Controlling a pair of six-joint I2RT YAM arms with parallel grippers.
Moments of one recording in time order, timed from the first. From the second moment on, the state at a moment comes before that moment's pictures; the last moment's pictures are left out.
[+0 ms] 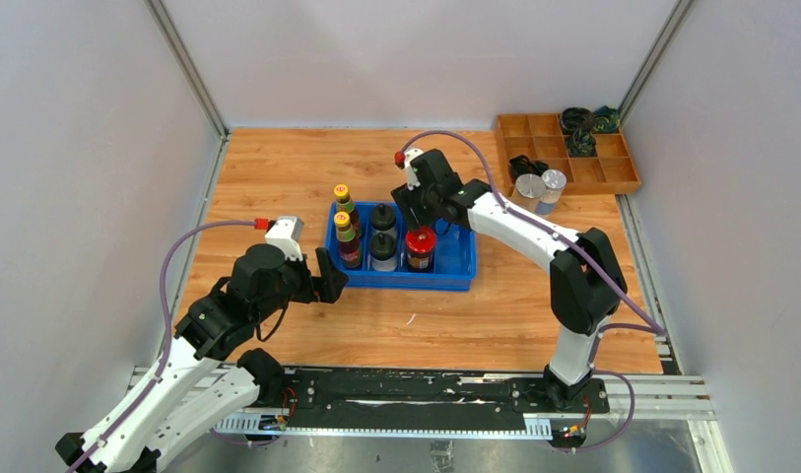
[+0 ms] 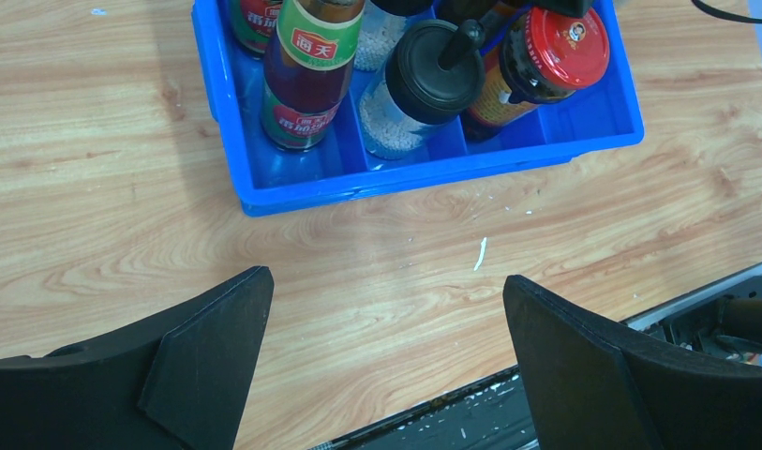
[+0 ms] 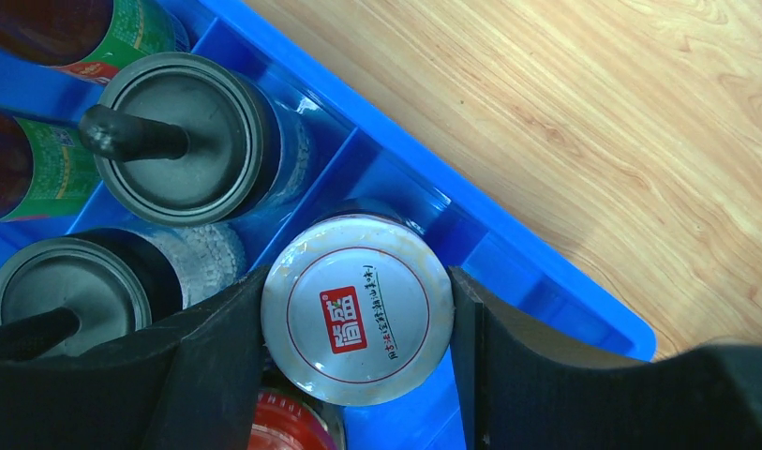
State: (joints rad) left arm -0.65 0.58 0.75 -0.69 -0.14 -0.50; right arm 0.69 1.78 1.45 -0.44 0.06 0.01
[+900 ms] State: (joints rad) left arm -0.65 0.58 0.75 -0.69 -0.14 -0.50; right arm 0.69 1.88 1.46 -0.40 0.06 0.03
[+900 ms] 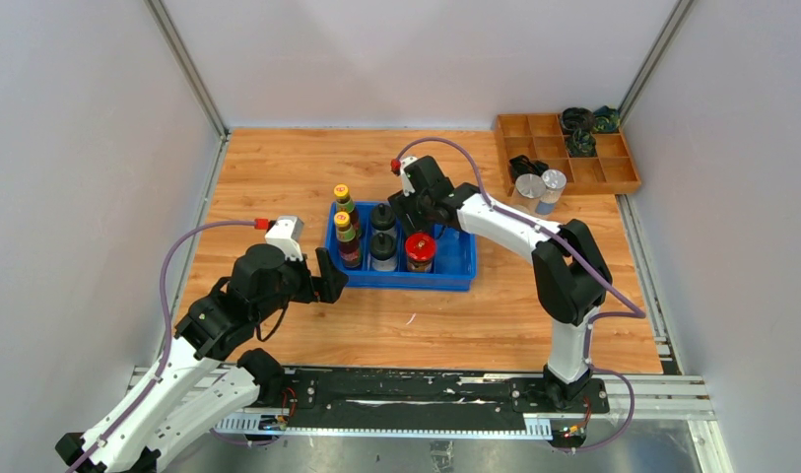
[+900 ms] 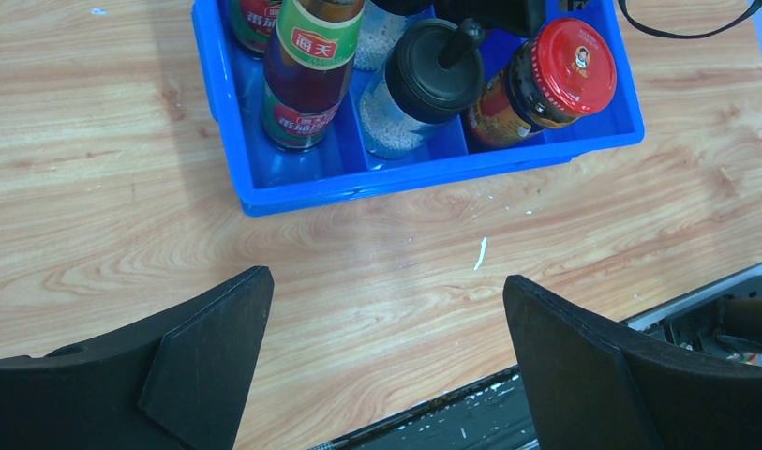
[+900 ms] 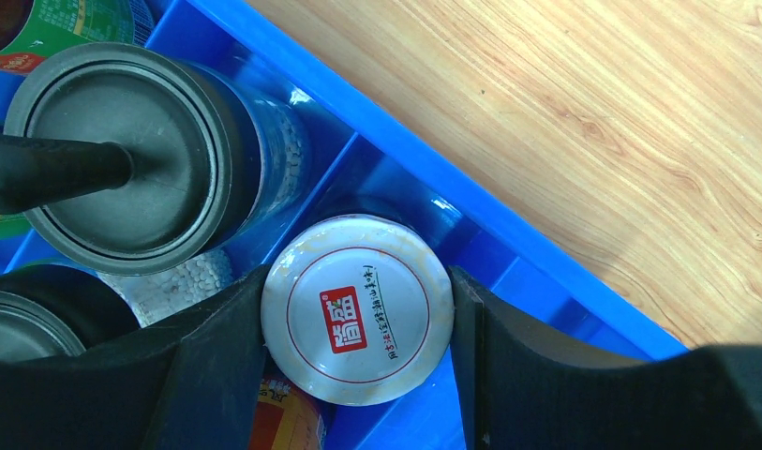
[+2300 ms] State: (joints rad) left arm -0.65 0.60 0.75 -0.69 -0.14 -0.50; right arm 0.69 1.47 1.45 -0.46 0.12 0.00
